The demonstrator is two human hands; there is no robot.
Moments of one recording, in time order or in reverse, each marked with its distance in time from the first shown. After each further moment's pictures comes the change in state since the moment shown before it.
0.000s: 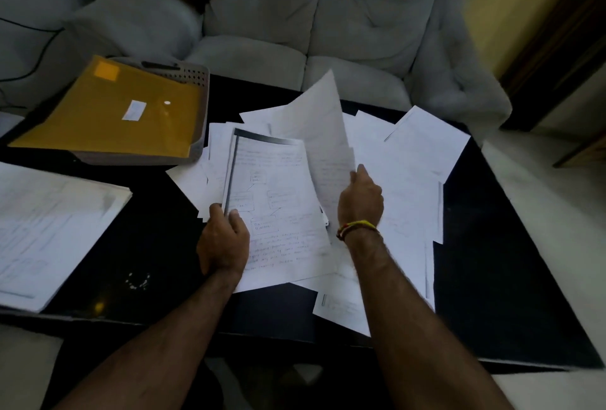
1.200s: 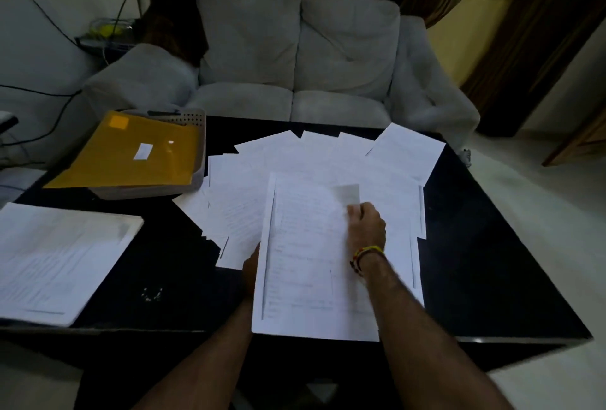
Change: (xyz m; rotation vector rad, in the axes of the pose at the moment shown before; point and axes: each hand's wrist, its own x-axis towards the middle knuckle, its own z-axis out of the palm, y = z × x) left_hand -0.059 0.015 -0.003 -0.289 -0.515 -0.004; right_hand -0.029 0.067 -0.008 0.361 -0.054 0.160
